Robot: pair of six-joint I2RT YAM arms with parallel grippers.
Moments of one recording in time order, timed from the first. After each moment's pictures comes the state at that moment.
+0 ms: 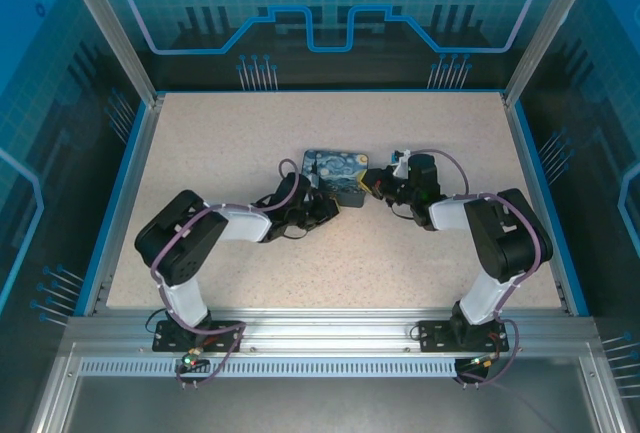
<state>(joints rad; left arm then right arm) -0.62 1.78 0.78 0.32 0.34 -1.05 0.29 1.73 0.67 0.61 -0.58 1.11</state>
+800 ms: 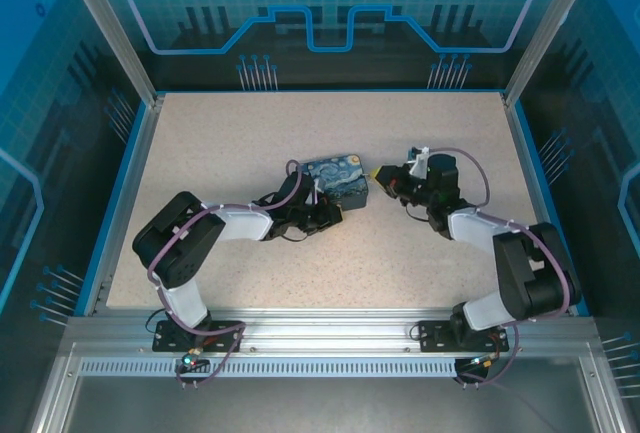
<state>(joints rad) -0.63 1.77 0.81 0.25 0.42 -1.04 0.23 1.44 0.59 0.48 -0.61 1.10</state>
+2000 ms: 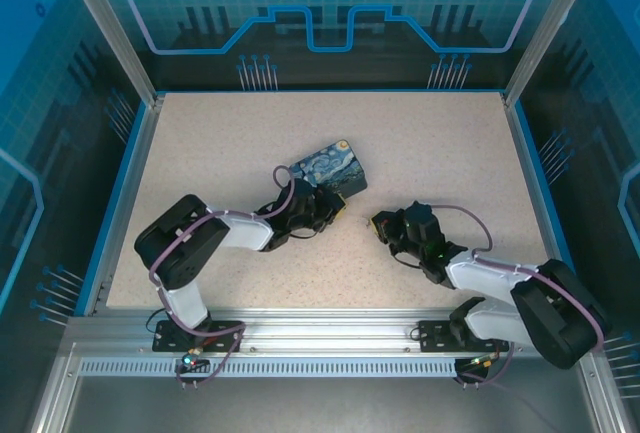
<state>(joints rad) -0.68 1.77 0.72 0.58 0.21 -1.45 0.56 1.21 0.28 0.41 -0.06 1.58</state>
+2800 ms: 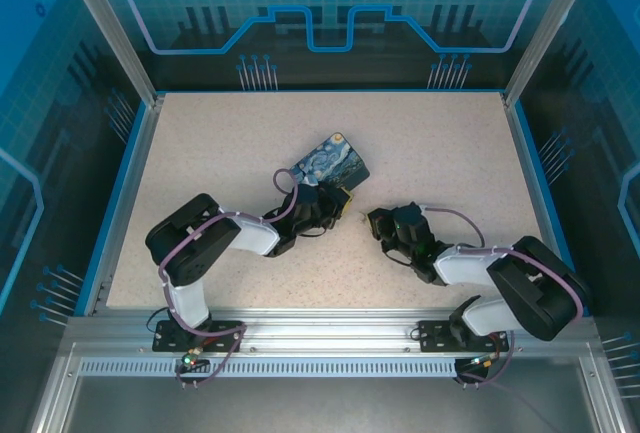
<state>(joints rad) -0.73 1.83 0.72 0.78 0.08 -1.61 0.61 1.38 0.30 0.59 0.05 1.68</state>
